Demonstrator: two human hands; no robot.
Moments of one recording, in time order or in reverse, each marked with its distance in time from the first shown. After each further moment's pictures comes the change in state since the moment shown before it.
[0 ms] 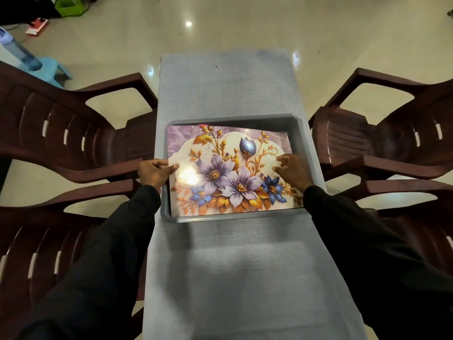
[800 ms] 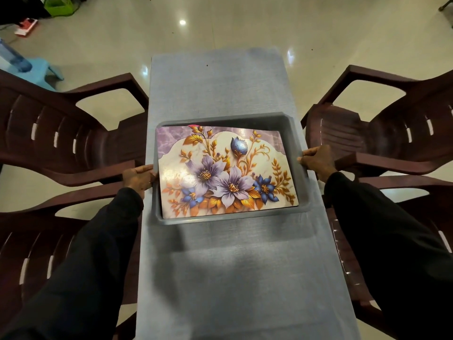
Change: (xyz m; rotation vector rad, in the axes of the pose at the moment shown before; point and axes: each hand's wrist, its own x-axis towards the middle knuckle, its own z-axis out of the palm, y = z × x) left_hand 0.001 -0.002 -0.011 -0.124 -0.013 -0.169; right_hand 0.023 0.053 -0.067 0.308 0.139 0.208
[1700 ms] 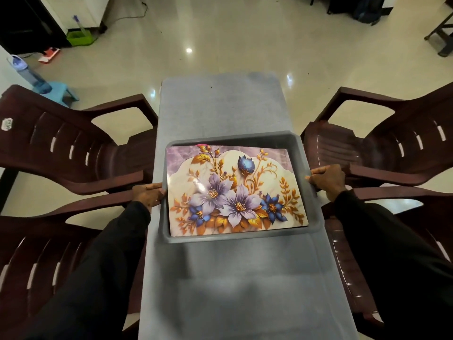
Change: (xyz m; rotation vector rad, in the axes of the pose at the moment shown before) left_hand -0.059 0.002 -0.012 0.069 -0.049 -0.039; right_hand -0.048 0.009 -0.042 0.020 0.099 0.076
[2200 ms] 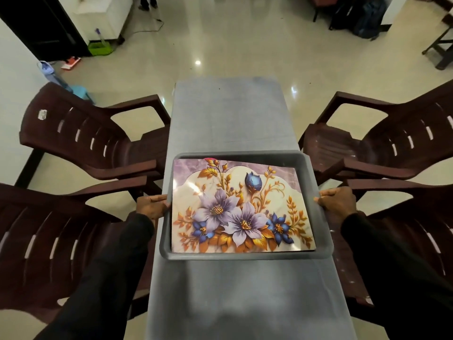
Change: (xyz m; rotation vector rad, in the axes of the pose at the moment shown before) left_hand -0.131 -0.062 -0.037 0.003 0.062 0.035; right_hand -0.139 0.062 -0.051 0.018 -0.001 0.010
